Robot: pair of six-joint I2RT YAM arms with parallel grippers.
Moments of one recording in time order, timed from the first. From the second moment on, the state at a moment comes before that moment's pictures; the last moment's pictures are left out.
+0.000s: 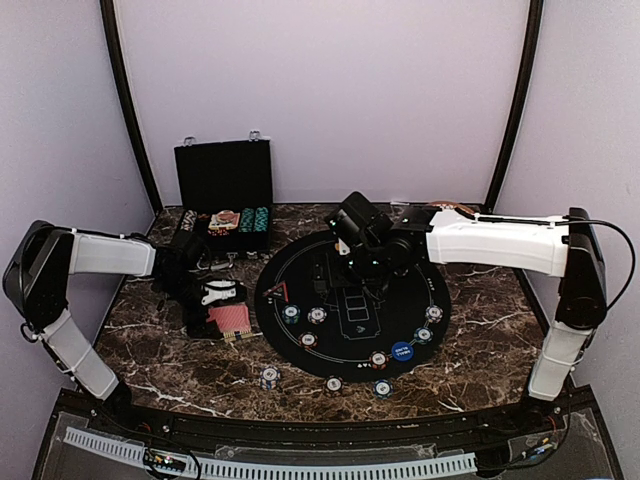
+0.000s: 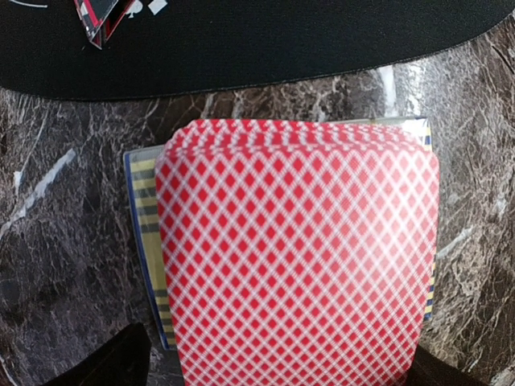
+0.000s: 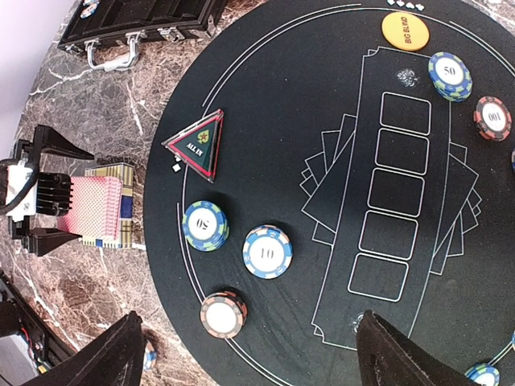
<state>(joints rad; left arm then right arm) -0.35 1.62 0.87 -0.56 0.24 0.96 1.00 1.79 1.48 -0.63 0.13 0.69</state>
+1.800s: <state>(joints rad) -0.39 1.36 0.95 -0.68 0.36 0.84 0.98 1.88 1.38 -0.10 -0.35 0.88</state>
